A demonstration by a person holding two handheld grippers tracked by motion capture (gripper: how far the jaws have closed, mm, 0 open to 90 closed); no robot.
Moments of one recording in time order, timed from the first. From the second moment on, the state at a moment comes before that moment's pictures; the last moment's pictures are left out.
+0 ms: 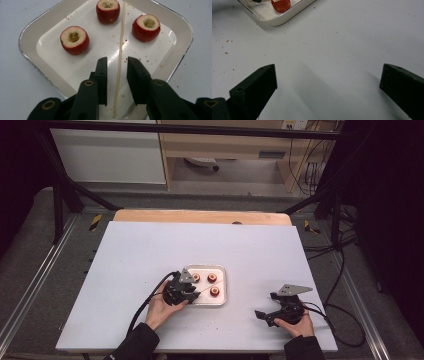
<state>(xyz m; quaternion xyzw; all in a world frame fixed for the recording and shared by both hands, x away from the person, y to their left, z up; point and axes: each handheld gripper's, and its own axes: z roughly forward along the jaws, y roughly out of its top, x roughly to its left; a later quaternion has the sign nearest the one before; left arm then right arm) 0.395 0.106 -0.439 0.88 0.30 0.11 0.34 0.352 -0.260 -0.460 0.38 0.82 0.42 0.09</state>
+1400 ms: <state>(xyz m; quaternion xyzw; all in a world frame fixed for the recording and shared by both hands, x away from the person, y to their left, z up) 0.390 0.105 -0.442 0.87 0.31 0.12 0.36 0.351 -0.258 -0.460 0.38 0.82 0.42 0.09</state>
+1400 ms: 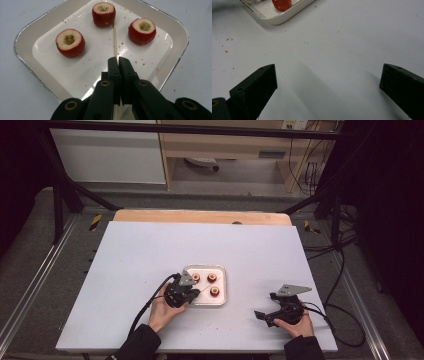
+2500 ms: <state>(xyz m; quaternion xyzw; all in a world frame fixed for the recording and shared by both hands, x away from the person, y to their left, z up) 0.377 0.112 -0.415 0.86 0.29 0.11 0.40 0.349 -0.252 -0.453 0.36 0.83 0.42 0.10</state>
